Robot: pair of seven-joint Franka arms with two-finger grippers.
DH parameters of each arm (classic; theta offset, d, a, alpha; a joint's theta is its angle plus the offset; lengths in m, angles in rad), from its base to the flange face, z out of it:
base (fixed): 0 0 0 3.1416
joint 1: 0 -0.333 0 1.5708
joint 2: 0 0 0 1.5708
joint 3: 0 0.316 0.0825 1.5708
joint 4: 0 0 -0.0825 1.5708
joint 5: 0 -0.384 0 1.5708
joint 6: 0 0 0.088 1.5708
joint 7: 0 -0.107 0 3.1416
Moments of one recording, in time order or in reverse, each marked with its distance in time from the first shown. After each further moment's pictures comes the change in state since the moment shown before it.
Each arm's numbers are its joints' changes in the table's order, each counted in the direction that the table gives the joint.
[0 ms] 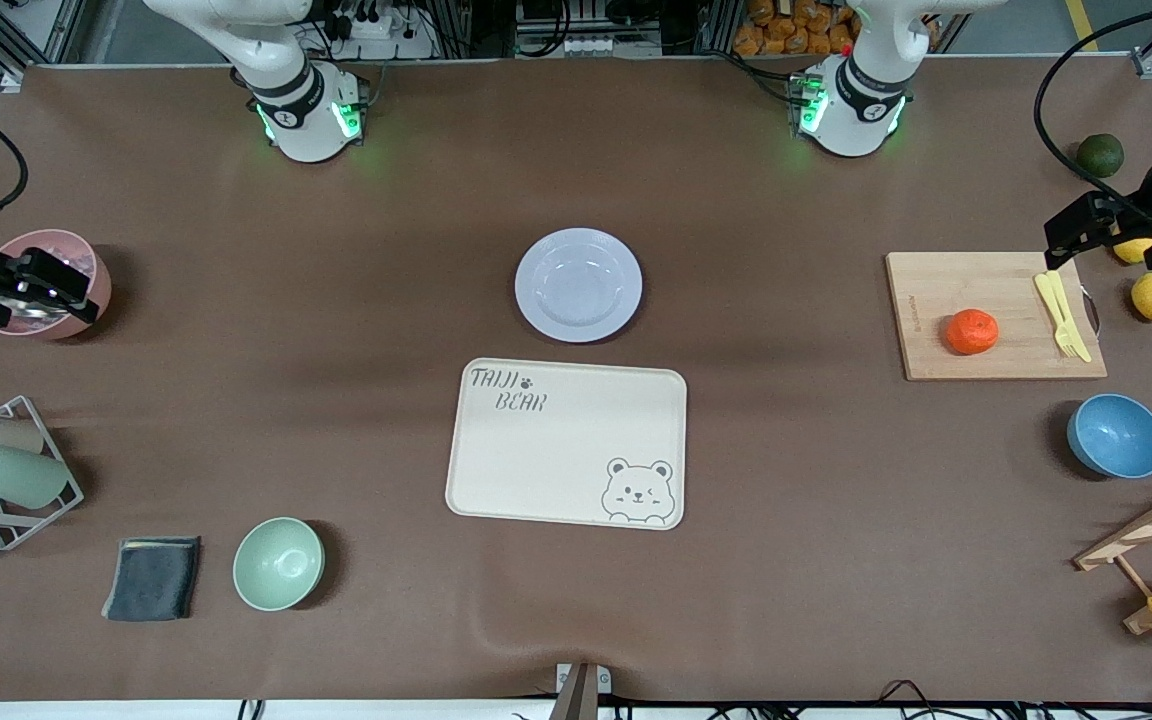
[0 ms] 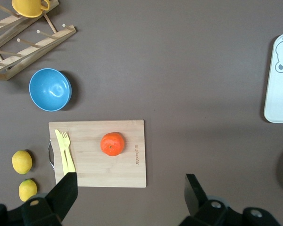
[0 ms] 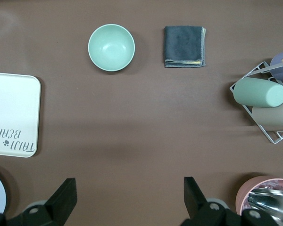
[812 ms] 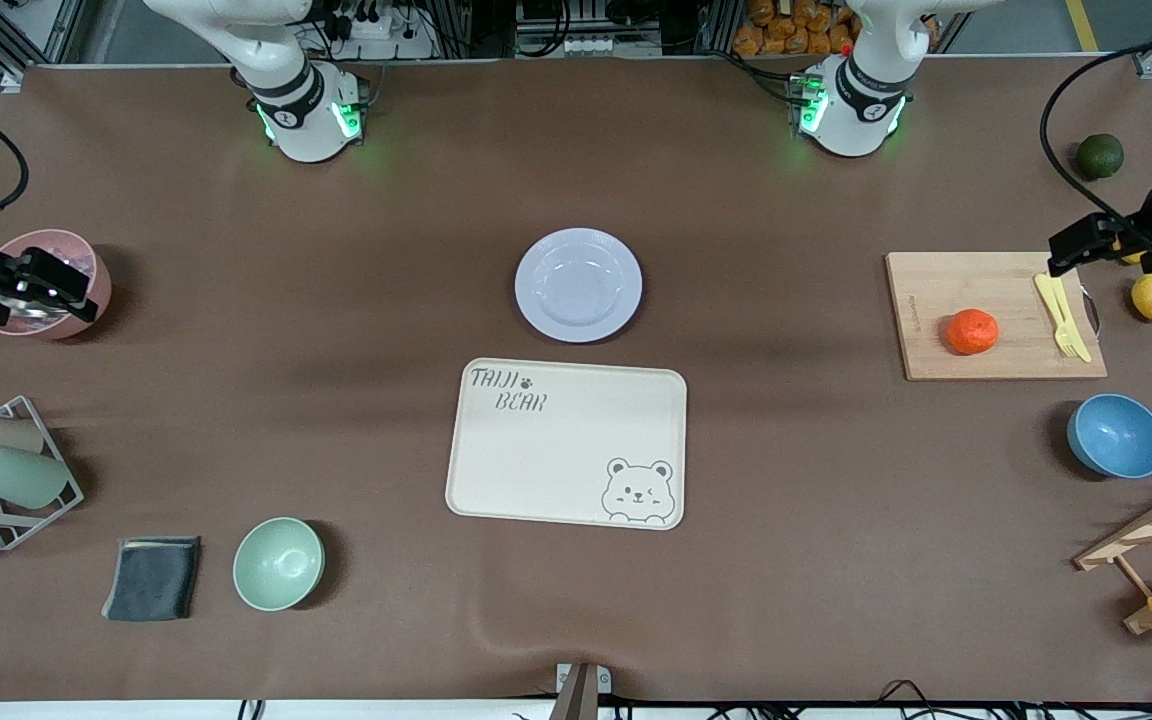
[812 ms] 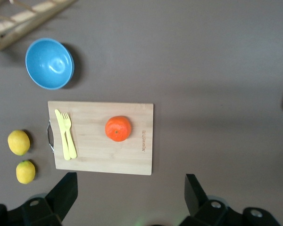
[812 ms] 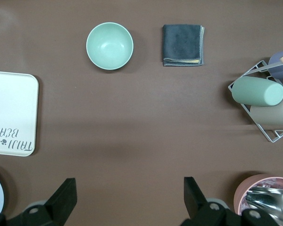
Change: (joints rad) left arm -0.067 0.031 0.006 -0.083 0.000 0.003 -0.004; right arm 0.000 0.000 0.000 0.000 0.005 0.005 0.000
